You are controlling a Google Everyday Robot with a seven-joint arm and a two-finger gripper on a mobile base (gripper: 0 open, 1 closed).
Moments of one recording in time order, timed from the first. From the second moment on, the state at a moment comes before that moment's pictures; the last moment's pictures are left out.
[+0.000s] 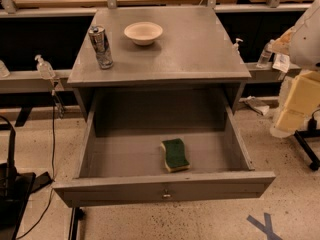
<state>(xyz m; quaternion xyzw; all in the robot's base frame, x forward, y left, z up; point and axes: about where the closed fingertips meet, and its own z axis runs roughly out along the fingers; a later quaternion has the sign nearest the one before) 0.438 -0.215 0.981 -0.60 0.78 -0.04 0.17</state>
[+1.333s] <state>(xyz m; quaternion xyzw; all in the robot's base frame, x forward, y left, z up) 0.569 -0.098 0.840 -0.60 0.76 0.12 0.22</state>
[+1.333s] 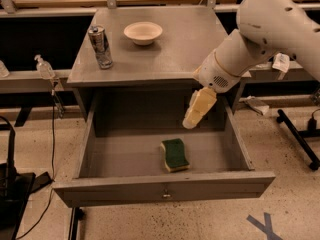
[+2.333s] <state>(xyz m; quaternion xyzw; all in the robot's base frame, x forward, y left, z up) 0.567 -0.085 0.793 -0.55 0.81 0.11 0.15</state>
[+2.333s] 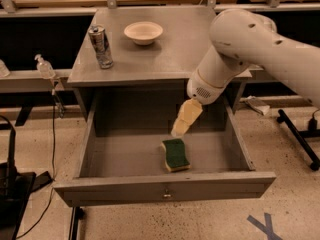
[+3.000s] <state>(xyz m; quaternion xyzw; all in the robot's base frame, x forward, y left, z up) 0.555 -0.074 0.731 -0.49 0.87 -0.02 0.04</state>
